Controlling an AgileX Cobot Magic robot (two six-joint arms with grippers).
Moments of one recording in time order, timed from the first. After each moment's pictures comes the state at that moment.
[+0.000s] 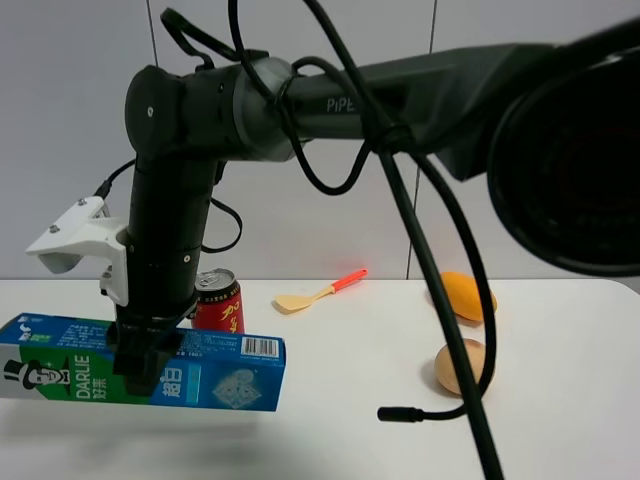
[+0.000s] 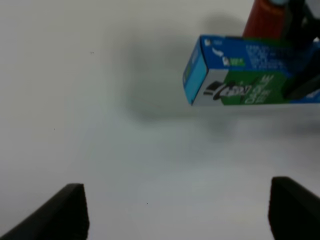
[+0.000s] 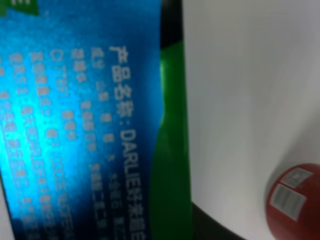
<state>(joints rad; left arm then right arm) 0.03 0.11 -0.51 -0.12 1.06 0.05 0.93 2.49 -2.31 0.20 1.23 -0.89</state>
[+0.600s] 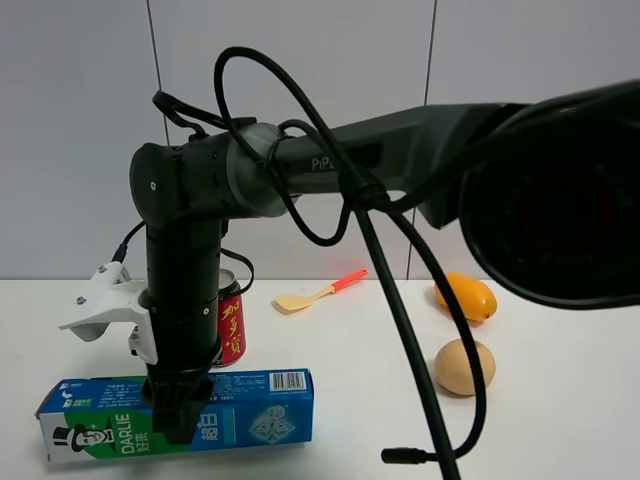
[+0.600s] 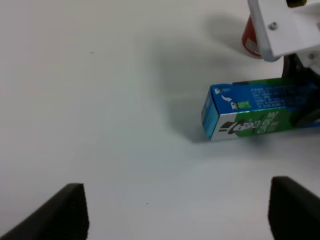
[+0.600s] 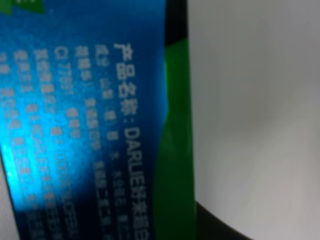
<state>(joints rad) 0.03 0.11 -0.51 -0.12 1.06 0.05 0.94 2.53 -2.22 0.12 1.22 -0.89</state>
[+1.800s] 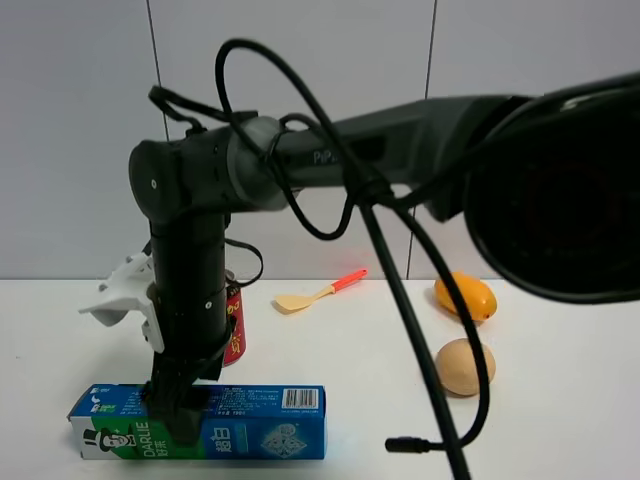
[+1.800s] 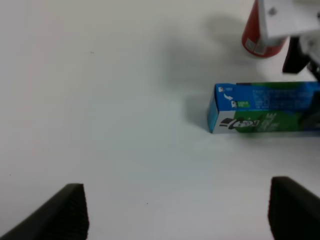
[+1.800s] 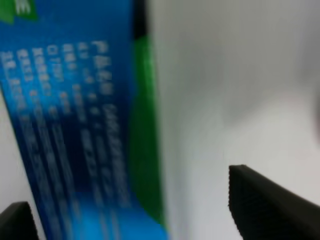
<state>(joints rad) 0.03 0.11 -0.51 -0.12 1.06 0.05 0.94 2.48 -2.23 0.02 1.22 -0.66</state>
